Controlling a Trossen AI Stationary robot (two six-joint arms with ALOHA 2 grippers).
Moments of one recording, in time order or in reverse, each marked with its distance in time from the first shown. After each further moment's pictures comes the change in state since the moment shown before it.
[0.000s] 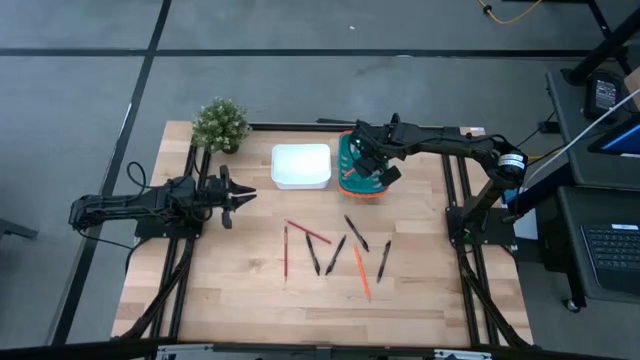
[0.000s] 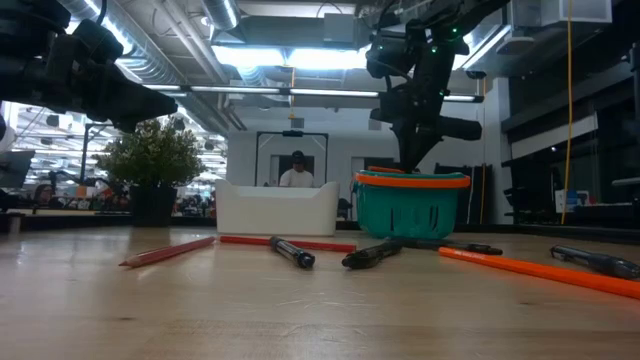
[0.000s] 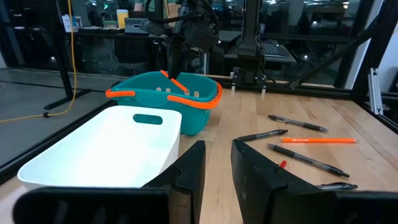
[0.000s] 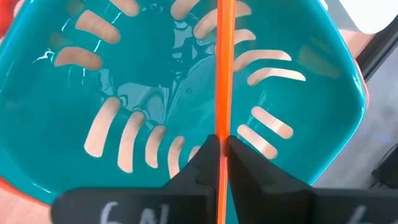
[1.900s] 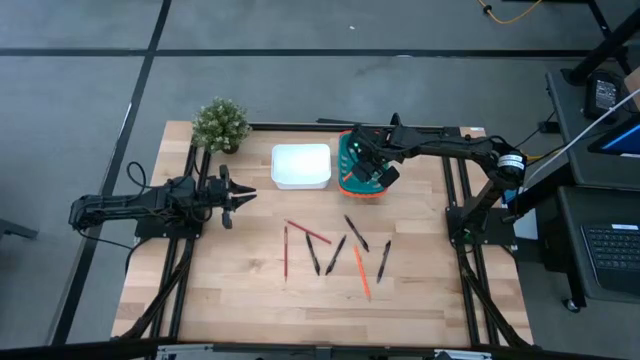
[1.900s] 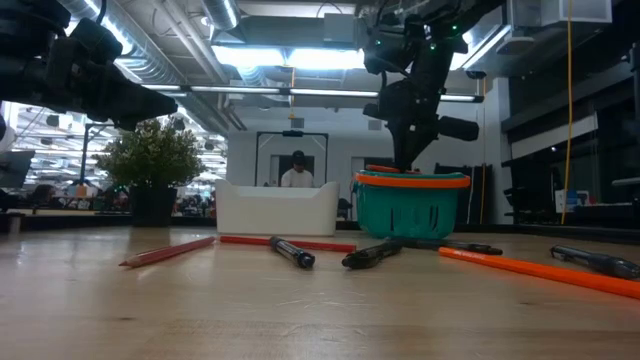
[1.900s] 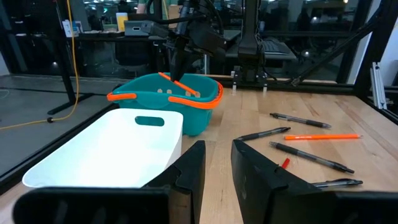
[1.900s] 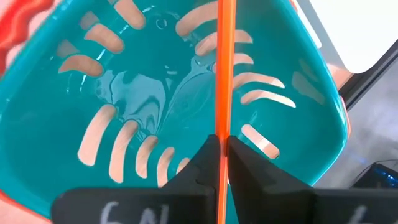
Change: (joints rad) left arm 0.000 0.000 0.000 0.000 -0.001 0.034; right arm 0.029 0.002 0.000 0.029 -0.002 -0.085
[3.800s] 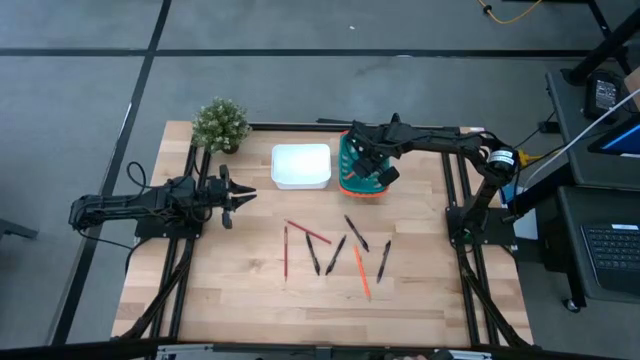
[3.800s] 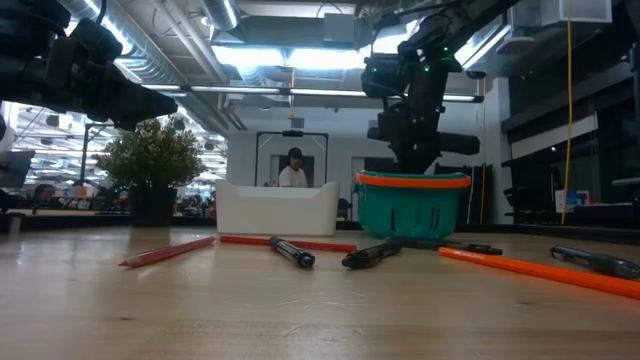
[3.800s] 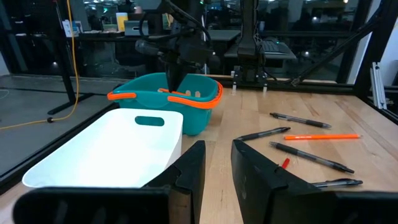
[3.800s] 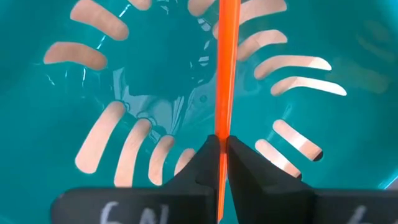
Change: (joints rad) left arm 0.000 0.000 0.000 0.000 0.000 0.000; right arm -0.062 0.074 -0.002 -0.015 -0.051 0.041
